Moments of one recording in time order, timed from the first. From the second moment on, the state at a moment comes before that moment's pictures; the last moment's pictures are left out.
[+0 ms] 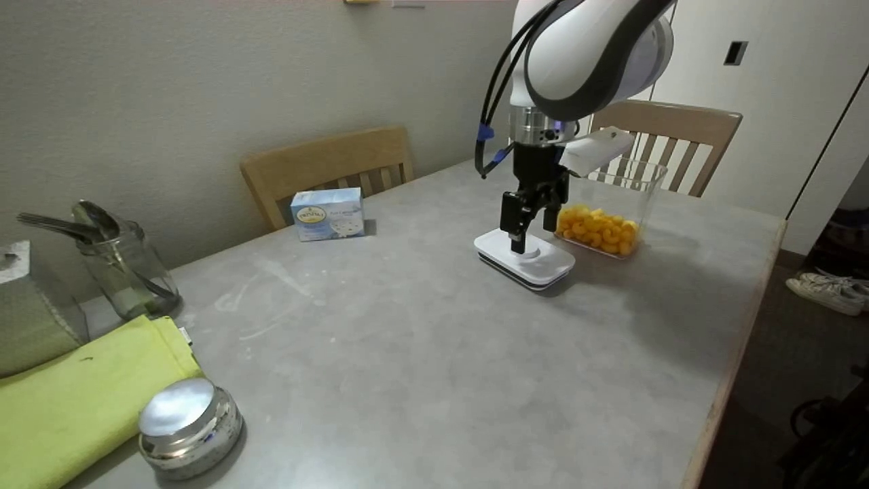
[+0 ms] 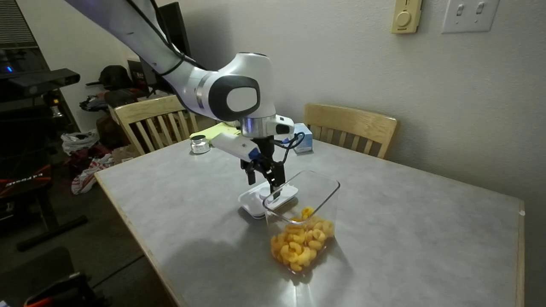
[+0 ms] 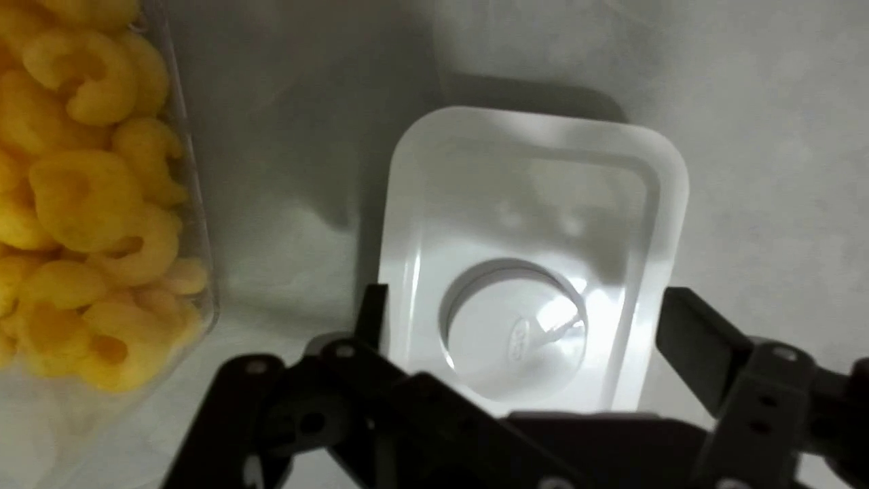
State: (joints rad) arm -0.03 0.56 -0.03 -1.92 -0.02 2.44 -0.04
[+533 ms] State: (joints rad) arm -0.03 0.62 -0.02 -1.89 0.00 2.45 -0.04
